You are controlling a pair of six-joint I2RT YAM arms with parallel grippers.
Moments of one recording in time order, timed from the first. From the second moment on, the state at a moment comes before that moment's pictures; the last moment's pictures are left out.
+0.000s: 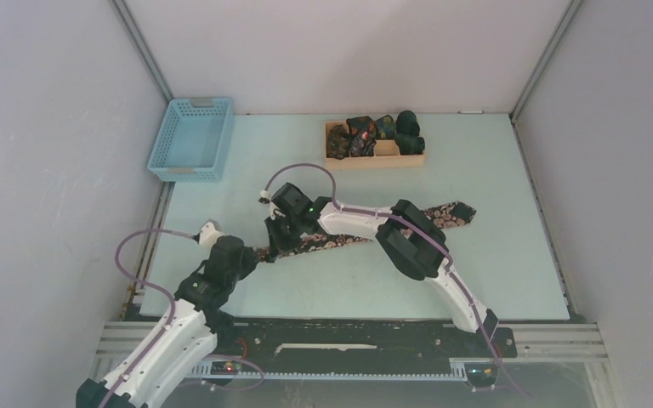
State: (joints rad) left arm -0.40 0.56 0.27 -0.46 -0.34 -0.98; right arm 0.99 2.32 1.73 -0.29 -0.44 0.55
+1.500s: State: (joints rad) left arm -0.64 1.12 0.47 -0.22 -0.39 -0.98; right arm 0.80 2.06 1.46 -0.23 -0.35 0.57
